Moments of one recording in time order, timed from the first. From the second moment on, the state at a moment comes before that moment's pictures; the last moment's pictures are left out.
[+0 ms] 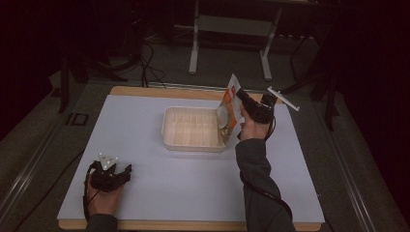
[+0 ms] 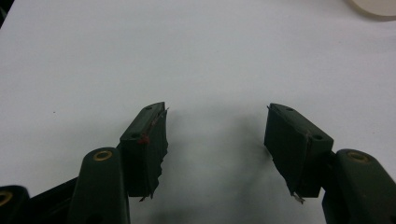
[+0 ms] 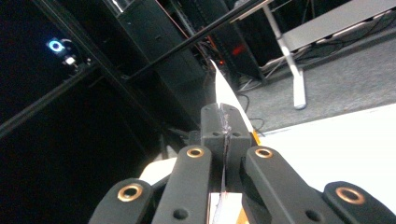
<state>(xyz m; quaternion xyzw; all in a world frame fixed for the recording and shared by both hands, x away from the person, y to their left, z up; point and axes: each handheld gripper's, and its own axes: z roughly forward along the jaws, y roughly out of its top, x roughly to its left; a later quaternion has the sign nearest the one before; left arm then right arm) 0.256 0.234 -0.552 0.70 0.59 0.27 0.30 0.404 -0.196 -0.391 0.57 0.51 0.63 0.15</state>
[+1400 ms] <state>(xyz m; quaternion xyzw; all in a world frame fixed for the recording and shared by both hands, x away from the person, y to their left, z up) 0.256 0.234 -0.552 0.70 0.59 0.27 0.31 0.394 -0.175 -0.408 0.51 0.56 0.60 0.25</state>
